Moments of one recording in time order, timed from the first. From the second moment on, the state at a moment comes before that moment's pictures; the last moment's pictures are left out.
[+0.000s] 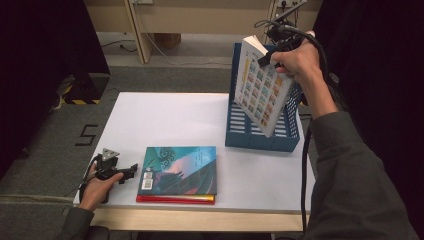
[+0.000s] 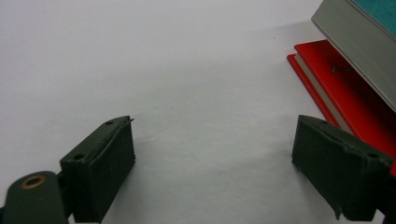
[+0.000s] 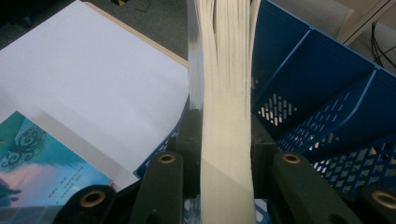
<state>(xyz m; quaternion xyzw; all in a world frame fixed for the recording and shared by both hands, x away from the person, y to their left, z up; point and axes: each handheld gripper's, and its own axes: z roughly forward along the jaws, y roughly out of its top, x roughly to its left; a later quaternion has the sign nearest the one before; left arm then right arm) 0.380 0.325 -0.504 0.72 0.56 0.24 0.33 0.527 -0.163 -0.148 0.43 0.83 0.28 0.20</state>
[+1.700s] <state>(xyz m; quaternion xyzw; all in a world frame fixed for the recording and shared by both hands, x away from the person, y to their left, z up) 0.380 0.326 -0.504 0.72 0.56 0.24 0.33 0.613 -0.164 -0.216 0.60 0.68 0.40 0.14</state>
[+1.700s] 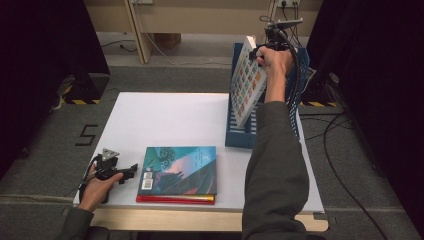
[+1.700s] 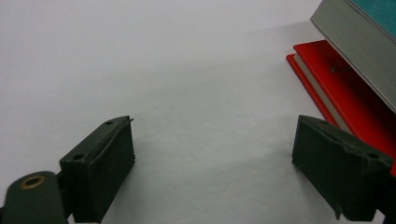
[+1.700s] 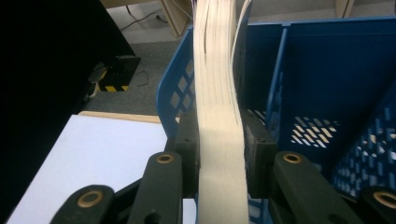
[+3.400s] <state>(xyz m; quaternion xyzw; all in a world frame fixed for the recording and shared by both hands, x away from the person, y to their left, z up) 0.380 0.325 -0.505 0.72 0.56 0.24 0.33 0.560 -0.148 -0.267 0.48 0.78 0.41 0.09</state>
